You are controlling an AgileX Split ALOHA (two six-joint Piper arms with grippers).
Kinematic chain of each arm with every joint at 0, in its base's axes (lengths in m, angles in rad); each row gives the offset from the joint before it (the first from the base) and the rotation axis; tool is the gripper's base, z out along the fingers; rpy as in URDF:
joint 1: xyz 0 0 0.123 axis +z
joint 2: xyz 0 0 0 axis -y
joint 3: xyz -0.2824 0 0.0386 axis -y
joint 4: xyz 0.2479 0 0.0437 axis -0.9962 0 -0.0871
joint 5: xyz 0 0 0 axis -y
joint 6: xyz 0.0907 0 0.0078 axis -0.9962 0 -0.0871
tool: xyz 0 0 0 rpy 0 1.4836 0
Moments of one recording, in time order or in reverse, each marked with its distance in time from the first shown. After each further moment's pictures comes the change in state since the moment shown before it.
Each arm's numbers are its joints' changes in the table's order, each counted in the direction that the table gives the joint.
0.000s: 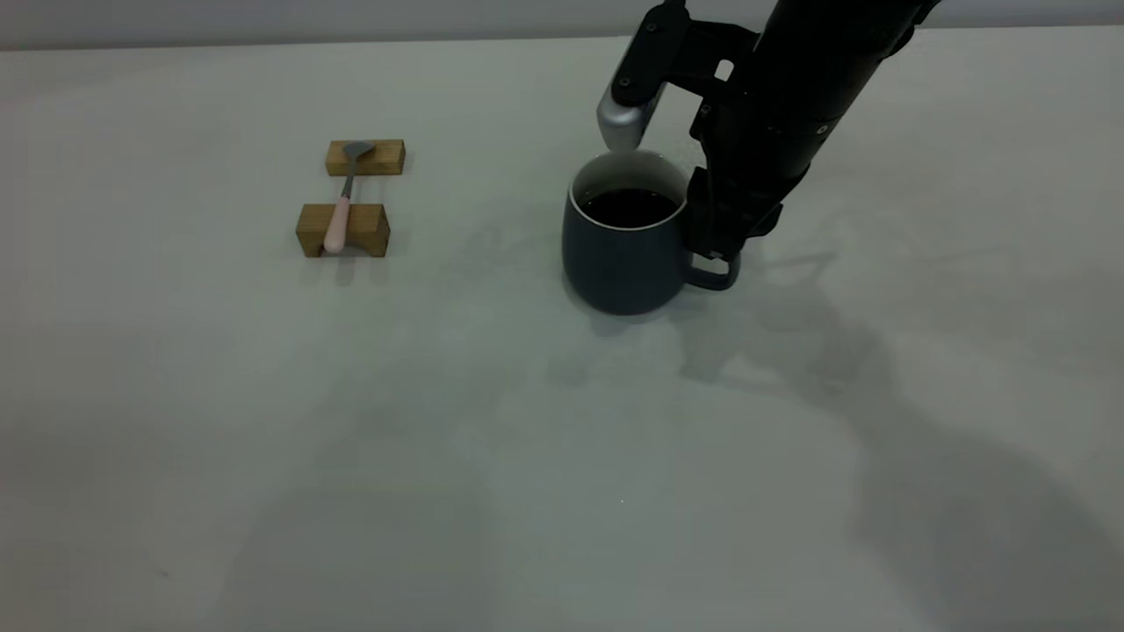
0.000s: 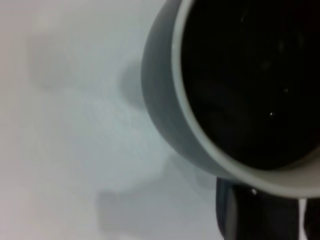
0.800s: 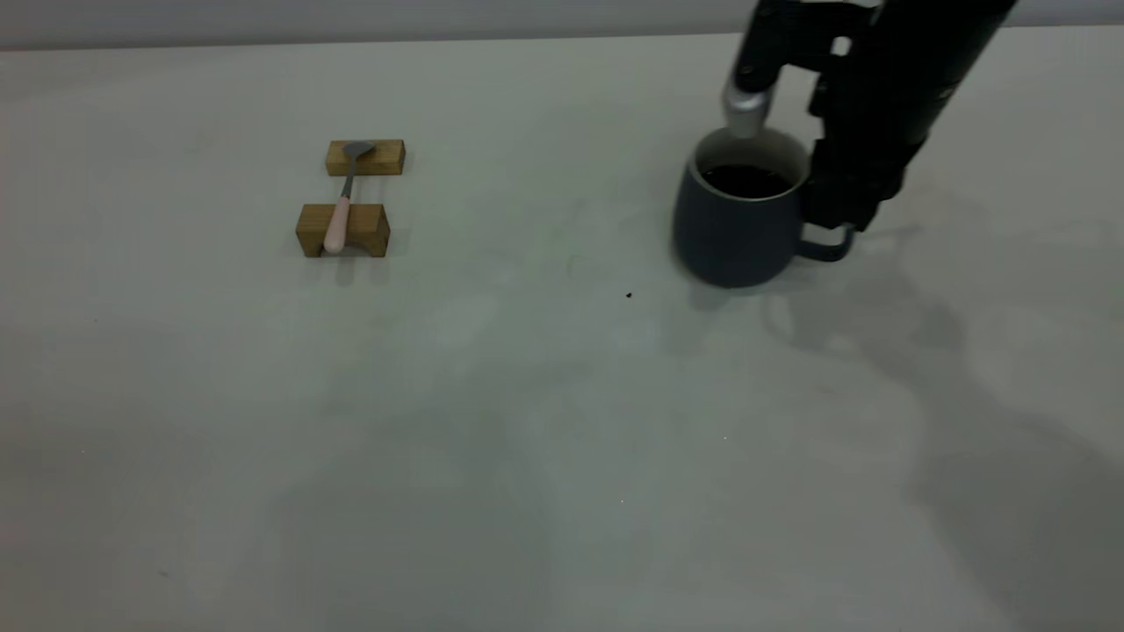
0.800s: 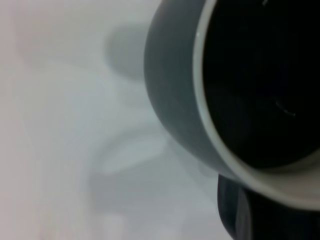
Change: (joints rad) left arm 0.000 0.000 0.000 0.000 0.000 0.000; right arm -0.127 0.009 0.000 0.216 -0.054 0.000
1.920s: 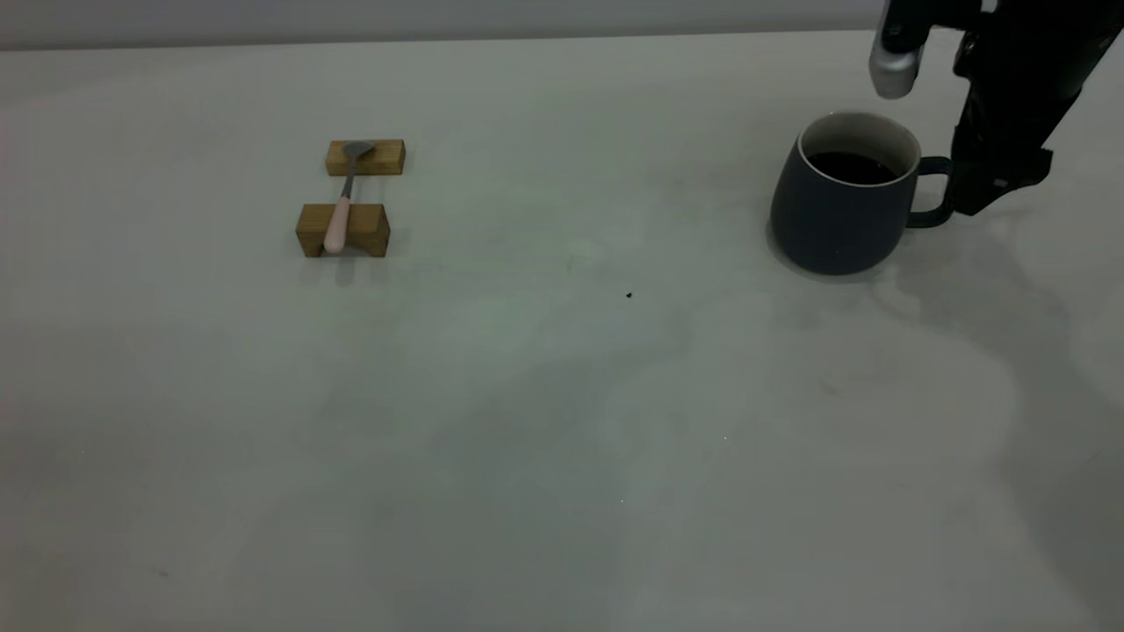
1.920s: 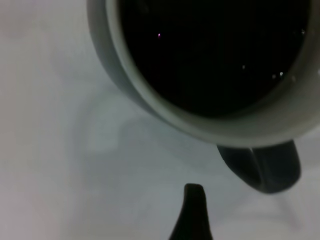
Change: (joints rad) left arm 0.000 0.000 0.000 0.000 0.000 0.000; right arm -0.216 0.033 0.000 0.171 -0.049 0.000
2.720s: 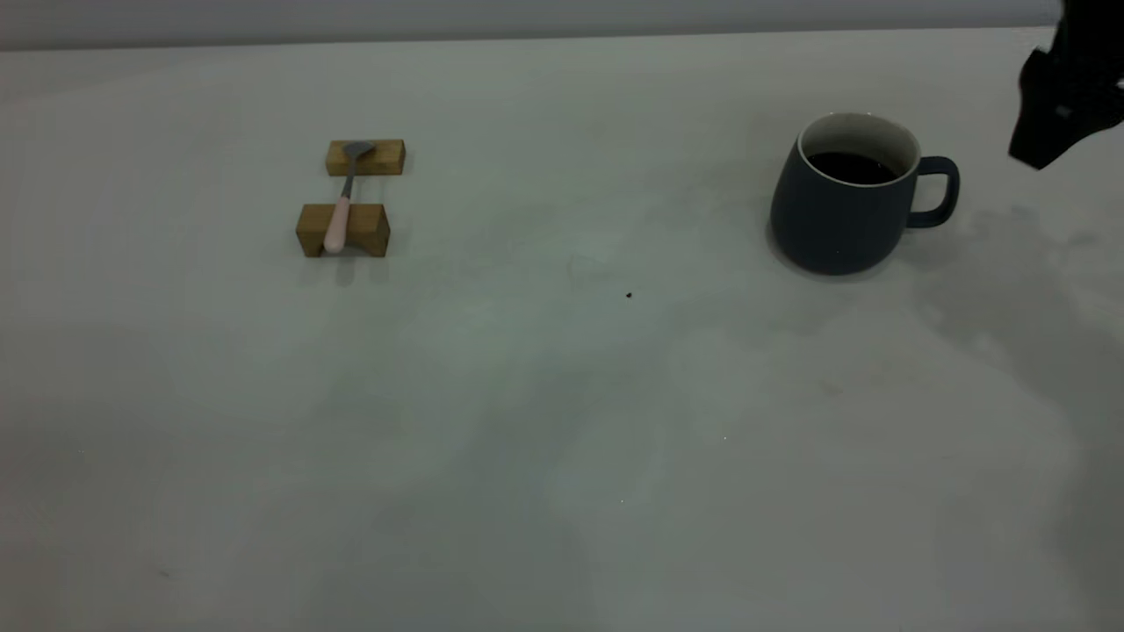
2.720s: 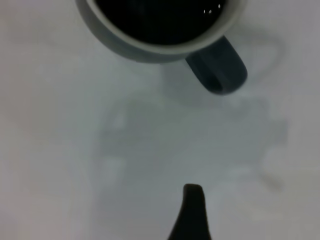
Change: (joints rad) left arm 0.000 0.000 0.000 0.000 0.000 0.000; right arm -0.046 0.182 -0.085 0.006 -0.110 -0.205
